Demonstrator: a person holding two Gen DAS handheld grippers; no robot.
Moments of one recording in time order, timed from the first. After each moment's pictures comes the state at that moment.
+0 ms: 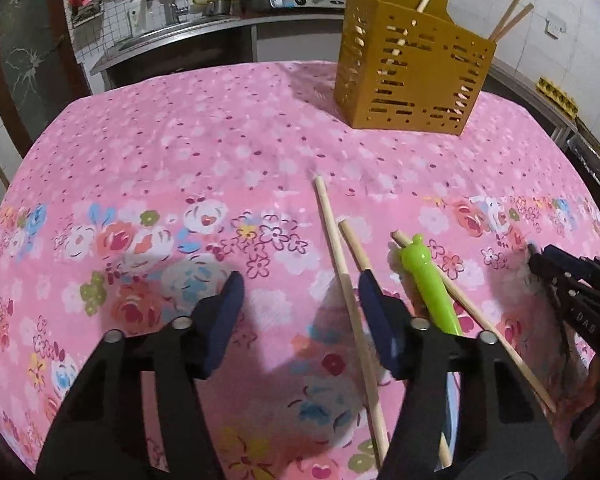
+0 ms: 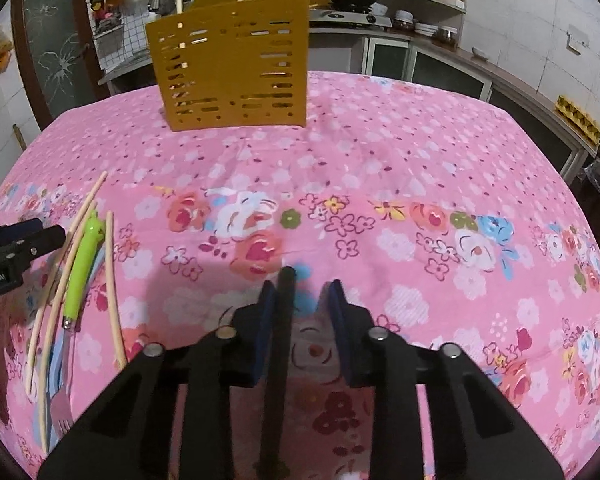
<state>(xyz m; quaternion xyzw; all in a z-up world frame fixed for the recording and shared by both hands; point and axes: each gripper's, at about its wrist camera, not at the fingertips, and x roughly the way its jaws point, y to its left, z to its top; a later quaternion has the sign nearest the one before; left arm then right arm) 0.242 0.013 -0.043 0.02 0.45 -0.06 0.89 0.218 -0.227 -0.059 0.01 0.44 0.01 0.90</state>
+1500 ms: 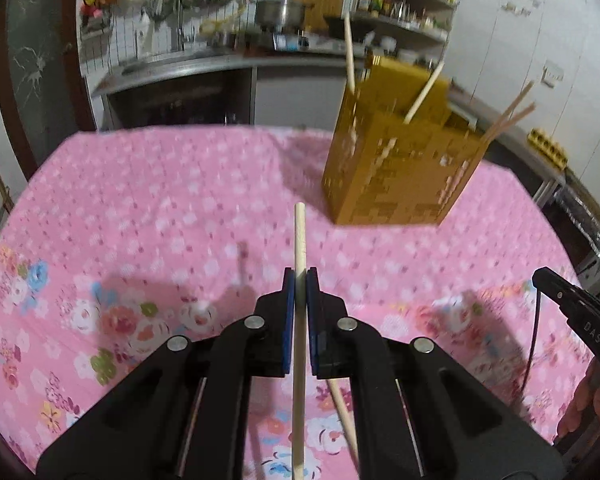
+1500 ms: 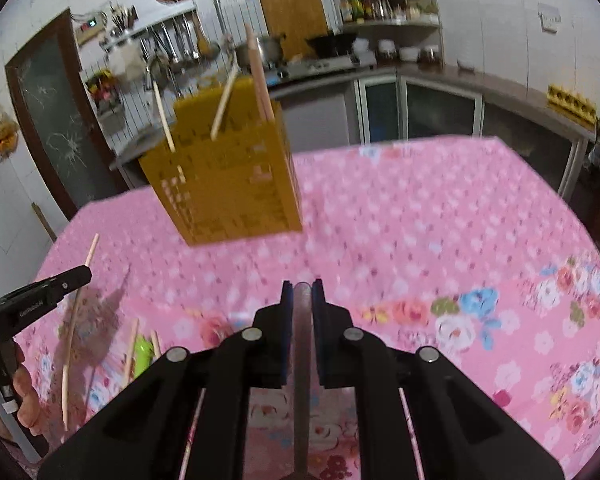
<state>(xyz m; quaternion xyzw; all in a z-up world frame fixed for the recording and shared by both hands) 0.266 0.013 0.024 -0.04 0.38 -0.07 0.92 0.234 -0.259 0.008 0.10 0.34 0.03 0.94</state>
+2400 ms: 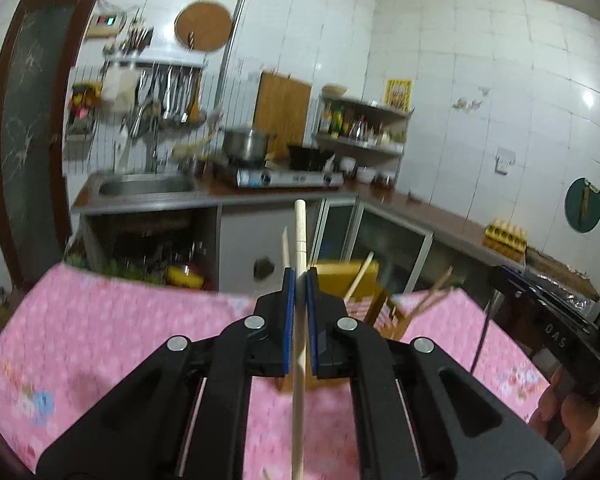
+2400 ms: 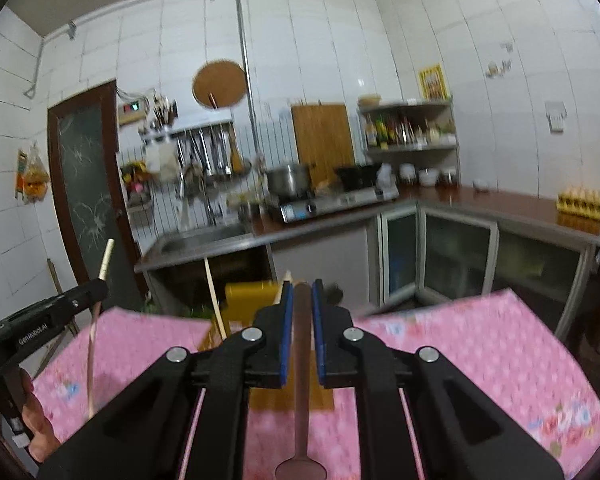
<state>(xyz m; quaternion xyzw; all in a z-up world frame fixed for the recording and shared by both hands) 0.275 -0.004 0.148 -0.06 0.16 -0.13 0.98 0.260 -0.247 0.138 0.08 0.11 0.04 0.99</state>
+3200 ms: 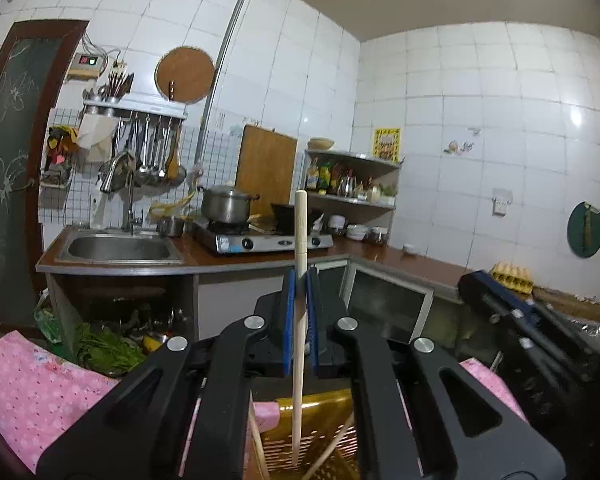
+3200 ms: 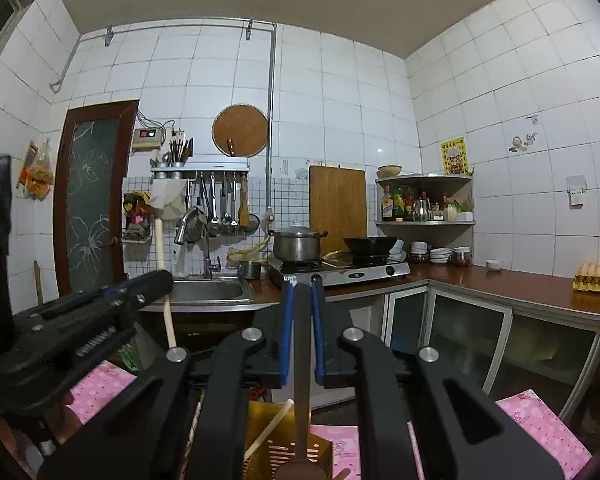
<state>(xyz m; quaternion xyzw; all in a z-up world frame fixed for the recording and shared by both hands) 0.393 -0.050 0.154 -0.06 0.06 -0.14 0.99 0.362 -0.215 0.152 0.01 0.01 0.05 1.00</state>
